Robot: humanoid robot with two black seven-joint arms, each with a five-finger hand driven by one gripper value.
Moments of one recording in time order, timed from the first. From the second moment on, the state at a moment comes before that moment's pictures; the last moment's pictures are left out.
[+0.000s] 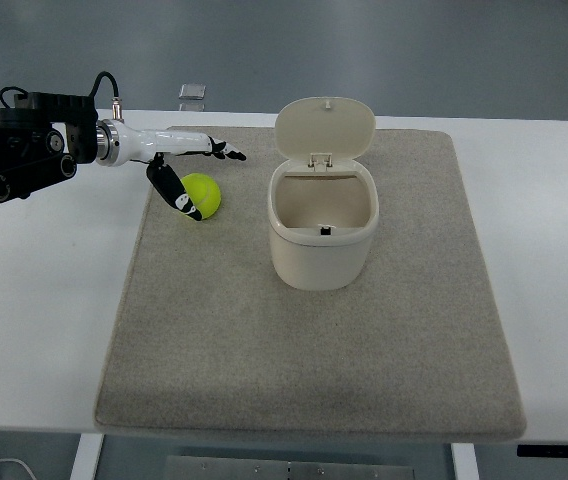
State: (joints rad) left arm -1.39 0.46 0.42 -0.84 0.89 -0.16 -0.43; right arm 0.03 0.00 -0.05 0.21 0.05 -0.10 0.14
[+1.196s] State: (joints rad) left arm -1.31 0.54 0.27 -0.83 1.01 -0.22 -0.53; right arm 0.03 0.00 -0.05 0.21 0.05 -0.10 0.14
